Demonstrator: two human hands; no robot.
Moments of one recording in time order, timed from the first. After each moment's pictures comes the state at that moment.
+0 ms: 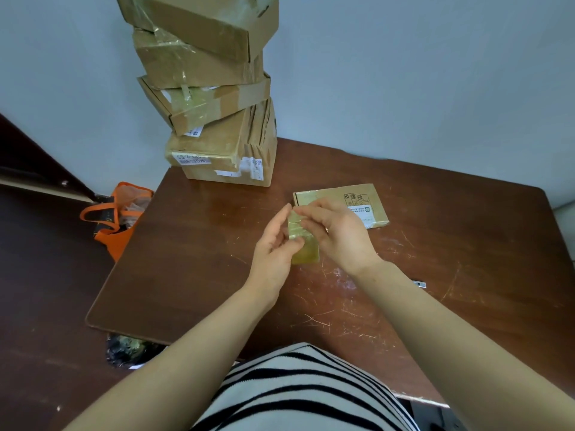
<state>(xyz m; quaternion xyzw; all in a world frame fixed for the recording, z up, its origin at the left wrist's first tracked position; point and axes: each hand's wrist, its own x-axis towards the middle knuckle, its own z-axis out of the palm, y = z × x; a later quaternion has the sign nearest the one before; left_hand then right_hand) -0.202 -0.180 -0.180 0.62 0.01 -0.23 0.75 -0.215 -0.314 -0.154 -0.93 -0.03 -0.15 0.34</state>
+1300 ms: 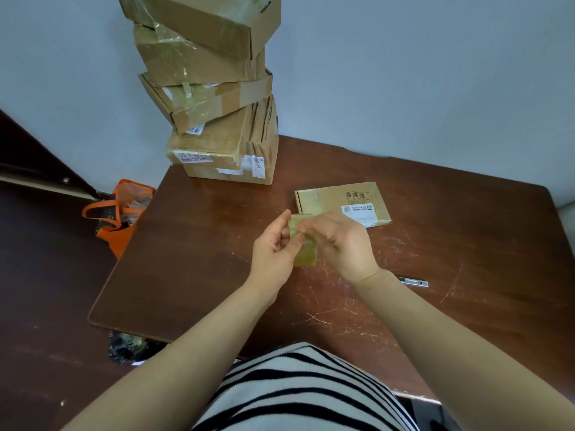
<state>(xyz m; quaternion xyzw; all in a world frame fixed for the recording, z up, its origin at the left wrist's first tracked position) -0.200 -0.182 -0.183 0.68 0.01 -0.19 0.71 -0.223 -0.313 -0.172 -0.93 -0.05 -0.20 0.32</state>
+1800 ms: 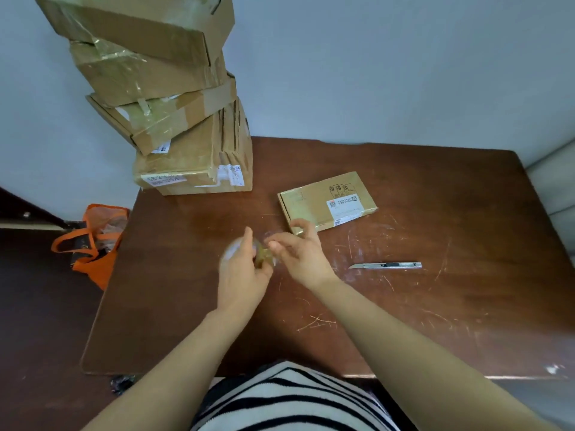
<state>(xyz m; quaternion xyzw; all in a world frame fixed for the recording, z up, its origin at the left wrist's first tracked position) -0.172 -0.143 -0.205 0.92 -0.12 -0.17 0.34 -0.210 -0.272 -0.213 -0.86 0.18 0.01 0.47</state>
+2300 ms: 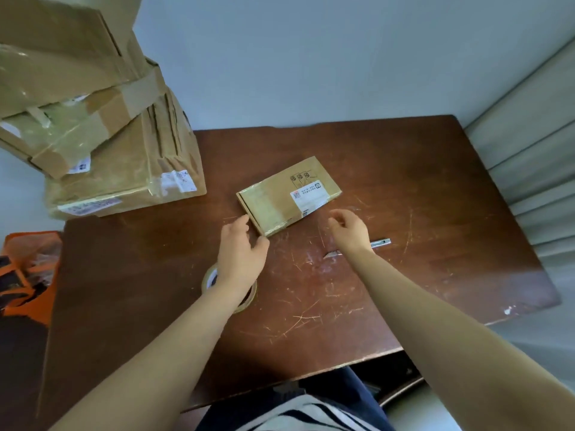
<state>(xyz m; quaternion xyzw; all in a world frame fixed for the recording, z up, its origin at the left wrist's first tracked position) -0.138 -0.202 -0.207 0.89 -0.16 -0.25 0.36 -0.234 -0.376 -0.229 -0.74 0.51 -0.03 0.44</state>
